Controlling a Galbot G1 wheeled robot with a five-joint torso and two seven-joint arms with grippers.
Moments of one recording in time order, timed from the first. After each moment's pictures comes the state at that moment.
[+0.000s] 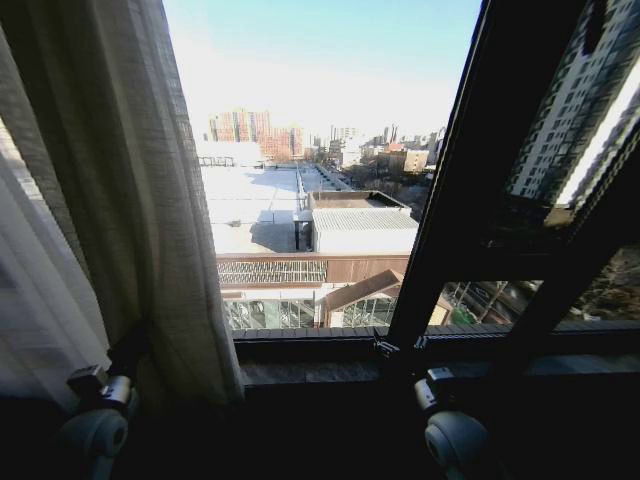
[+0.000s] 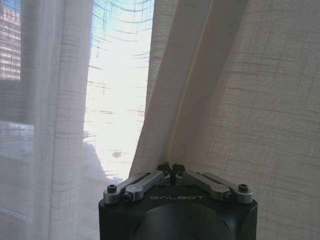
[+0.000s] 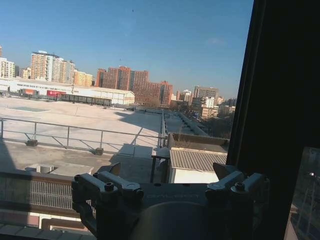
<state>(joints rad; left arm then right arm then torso) 1.39 -1.20 -0.99 -2.02 -0.54 0.28 -0.17 -1.40 1.21 0.49 2.12 0.22 -0.26 0.14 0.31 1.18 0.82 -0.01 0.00</state>
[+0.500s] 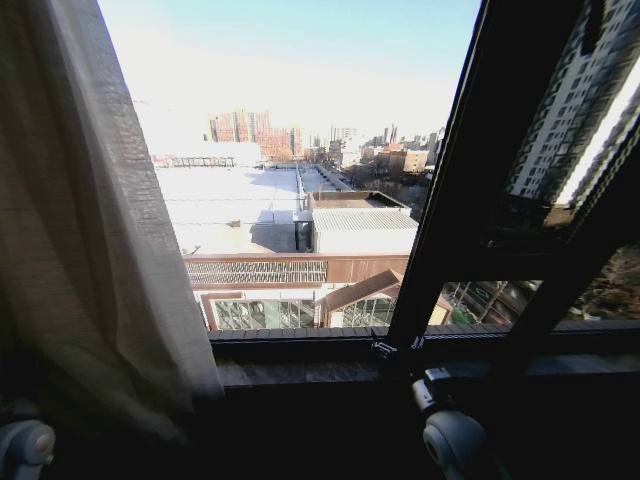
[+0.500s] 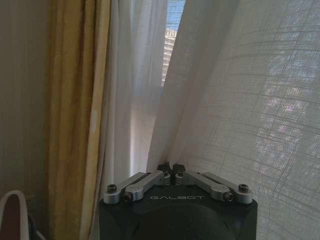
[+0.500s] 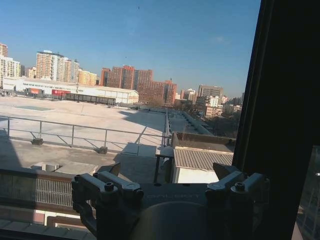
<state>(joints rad) 1.38 -1.11 -1.26 -1.86 -0.63 0.34 -0.54 -1.40 1.20 0.47 2.11 0.23 -0.25 0.14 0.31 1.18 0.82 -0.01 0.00</state>
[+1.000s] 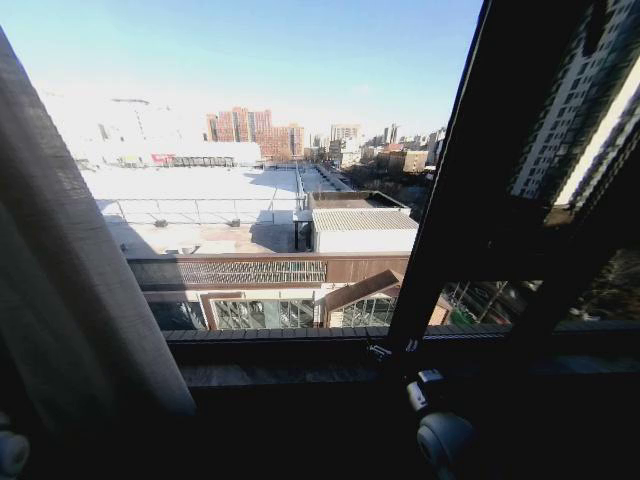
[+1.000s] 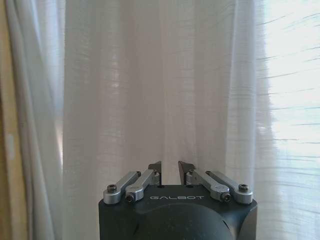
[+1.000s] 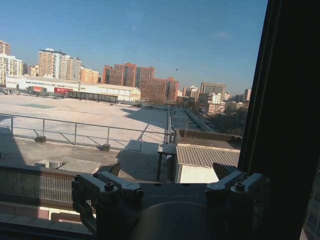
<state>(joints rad) 1.49 -1.17 -1.21 -1.98 -0.47 0.32 -0.19 -1.37 1.22 0.44 2.06 0.21 -0.24 0.13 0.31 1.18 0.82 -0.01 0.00</state>
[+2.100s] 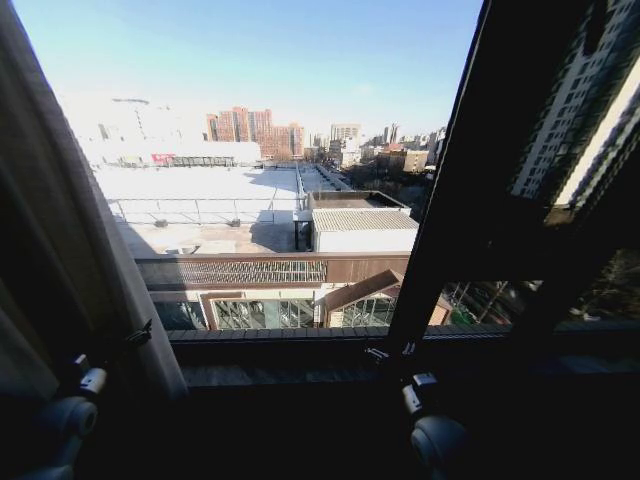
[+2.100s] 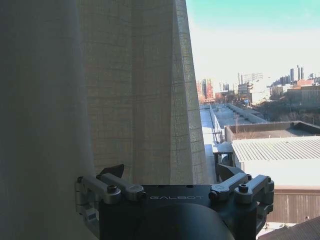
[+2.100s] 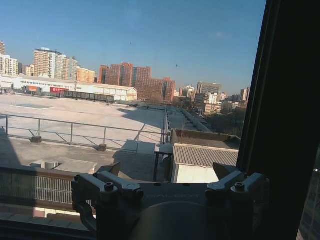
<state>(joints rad) 1.29 -1.01 -0.93 -1.78 -0.48 0.24 0.02 -1.39 1.26 0.44 2.06 0.17 -0.22 0.14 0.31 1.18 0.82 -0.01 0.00</state>
